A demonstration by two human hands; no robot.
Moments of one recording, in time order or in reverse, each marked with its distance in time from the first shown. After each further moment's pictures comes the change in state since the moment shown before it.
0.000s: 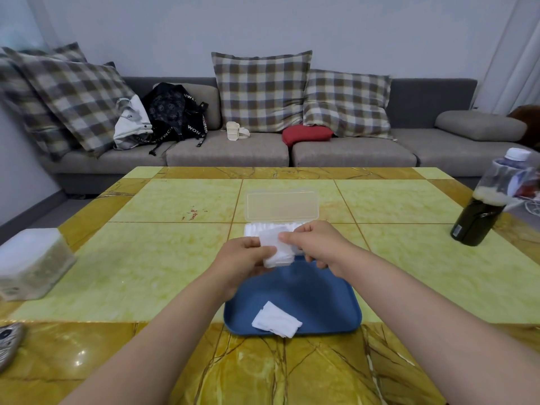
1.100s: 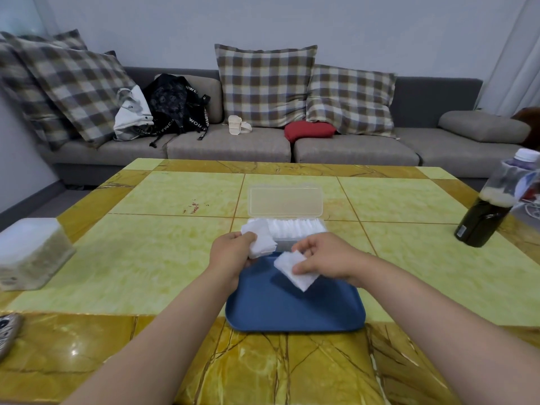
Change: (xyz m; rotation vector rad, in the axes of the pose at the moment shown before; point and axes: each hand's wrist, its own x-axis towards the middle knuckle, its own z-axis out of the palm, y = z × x) left_hand 0.016 -0.007 -0.006 -0.128 0.329 -0.040; right_hand 0.001 0.030 -0.005 -0.223 -0.174 -0.069
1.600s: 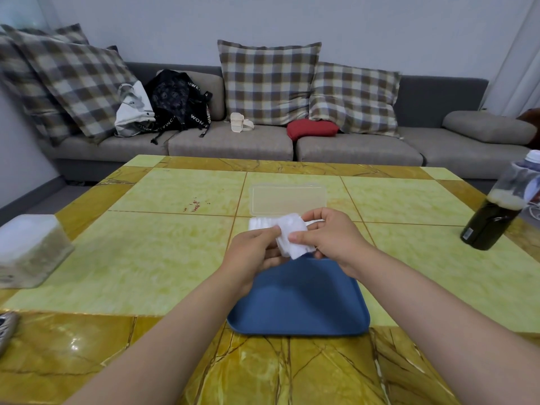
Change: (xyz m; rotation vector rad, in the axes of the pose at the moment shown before) left_hand -0.015 0.002 0.016 -0.097 -0.340 0.016; right_hand 0.006 -0.022 -0.003 0.373 0.239 -0.067
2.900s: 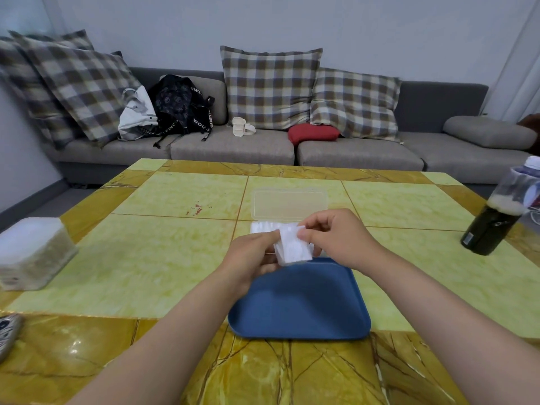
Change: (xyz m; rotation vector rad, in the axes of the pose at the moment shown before) left_hand -0.003 0.009 -0.003 0.017 0.006 -0.070; right_hand -0.009 -0.013 -0.015 -0.256 -0.039 -0.276
